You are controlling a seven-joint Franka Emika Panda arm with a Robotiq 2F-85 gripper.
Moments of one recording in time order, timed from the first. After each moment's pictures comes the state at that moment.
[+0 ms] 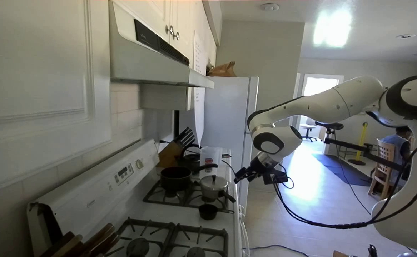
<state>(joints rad) -1.49 0.33 1.44 -2.14 2.16 3.59 -2.01</state>
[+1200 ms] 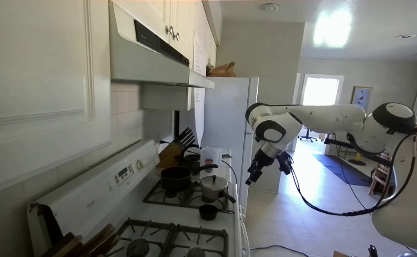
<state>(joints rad) -1.50 0.94 1.75 -2.07 1.80 4.21 -2.71</state>
